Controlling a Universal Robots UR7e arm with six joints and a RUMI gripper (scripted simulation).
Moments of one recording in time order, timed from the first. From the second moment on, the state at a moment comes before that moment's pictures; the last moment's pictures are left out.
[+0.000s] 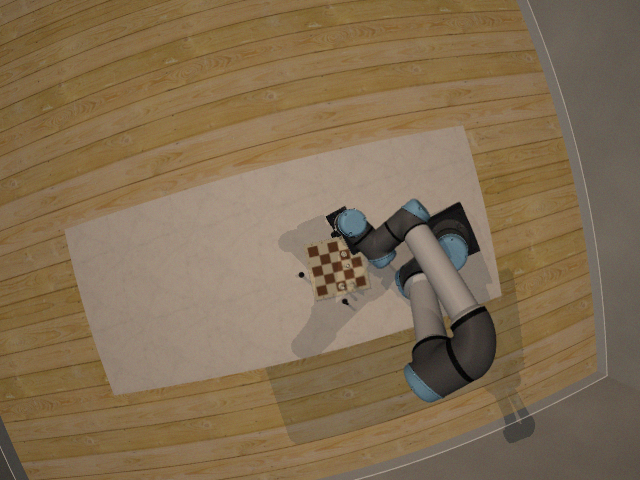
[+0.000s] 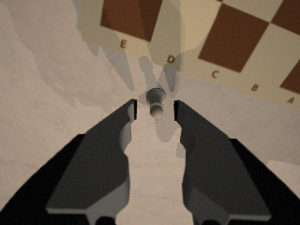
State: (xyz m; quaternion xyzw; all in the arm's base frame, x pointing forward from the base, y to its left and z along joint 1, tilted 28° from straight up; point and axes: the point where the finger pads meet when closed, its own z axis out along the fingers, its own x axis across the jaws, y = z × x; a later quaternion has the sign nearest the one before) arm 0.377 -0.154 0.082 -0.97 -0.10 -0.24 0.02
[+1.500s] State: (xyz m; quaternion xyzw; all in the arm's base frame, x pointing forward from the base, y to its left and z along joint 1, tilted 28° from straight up) arm 0.378 -0.156 0.082 -0.97 -0.10 -0.24 0.02
